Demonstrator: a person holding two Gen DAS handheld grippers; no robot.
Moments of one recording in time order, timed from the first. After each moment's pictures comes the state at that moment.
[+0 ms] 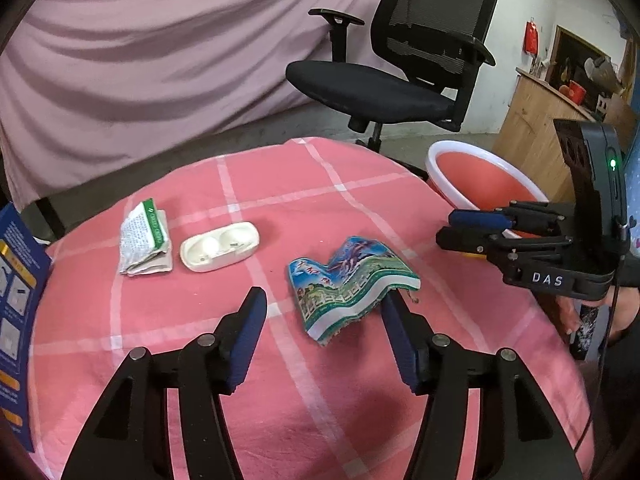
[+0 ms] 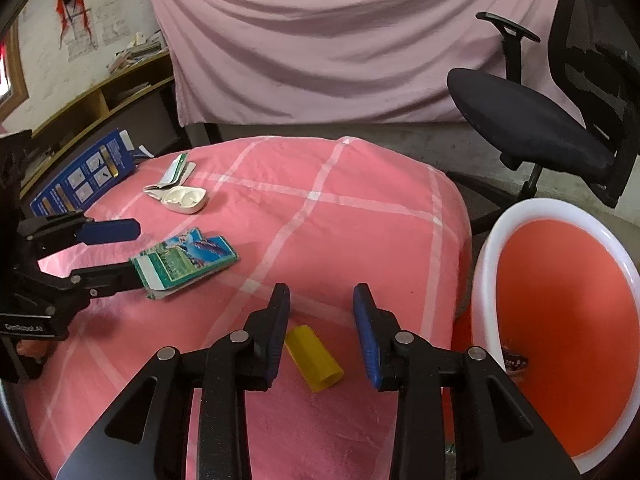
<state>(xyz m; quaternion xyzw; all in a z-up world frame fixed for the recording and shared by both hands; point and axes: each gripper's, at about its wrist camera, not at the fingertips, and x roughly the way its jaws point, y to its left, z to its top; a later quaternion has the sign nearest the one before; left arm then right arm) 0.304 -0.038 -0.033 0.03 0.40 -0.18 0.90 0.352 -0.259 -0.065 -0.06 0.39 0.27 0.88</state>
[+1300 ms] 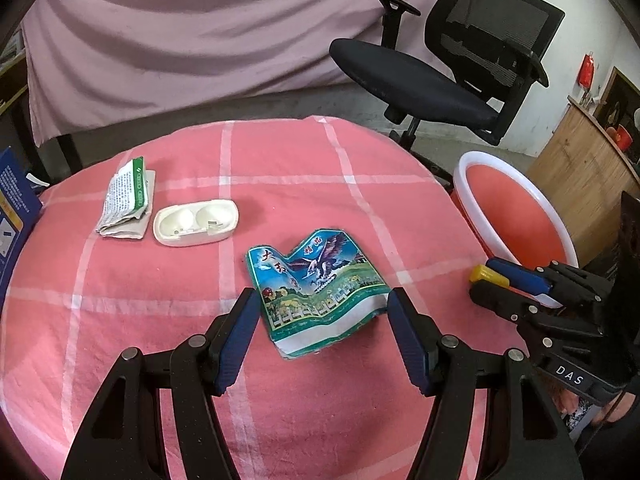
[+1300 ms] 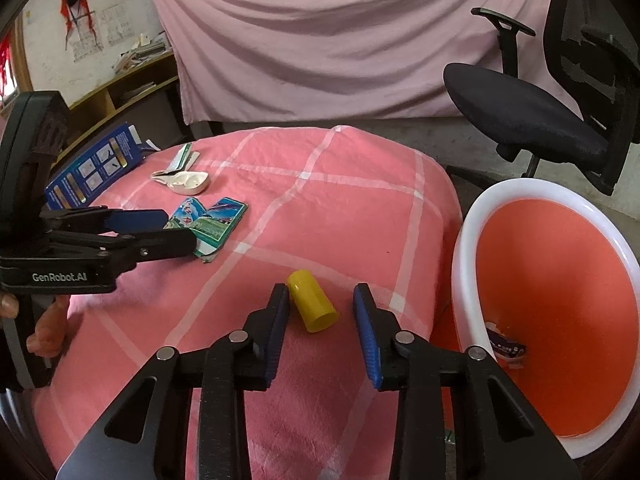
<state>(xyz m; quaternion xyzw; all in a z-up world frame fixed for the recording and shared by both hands) 0.328 -0.054 -0.033 -0.04 0.45 -0.10 0.89 0.335 -0.280 -0.066 -0.06 0.39 0.28 0.88</state>
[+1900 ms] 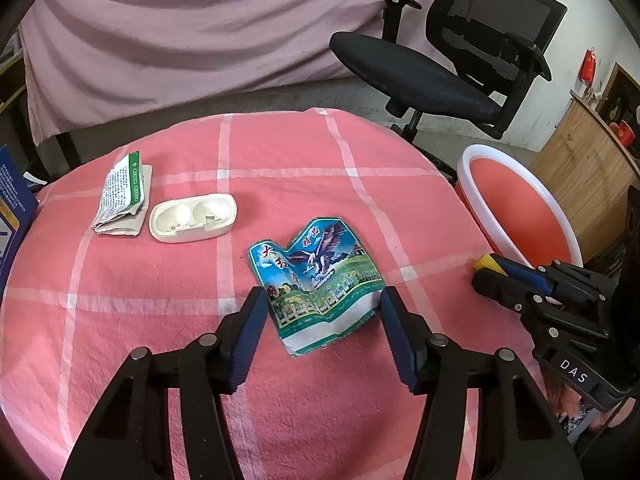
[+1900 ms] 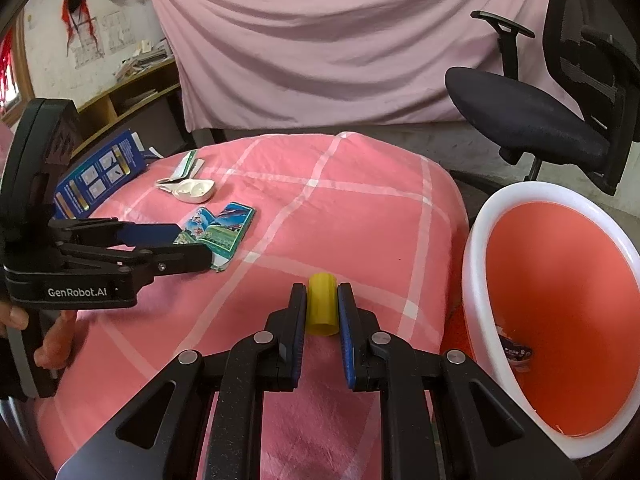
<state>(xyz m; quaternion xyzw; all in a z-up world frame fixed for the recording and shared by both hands) 0.332 -0.060 -0.038 -0.03 0.46 -0.10 0.88 0.336 -0.277 -0.066 -0.05 0.38 0.29 0.88</state>
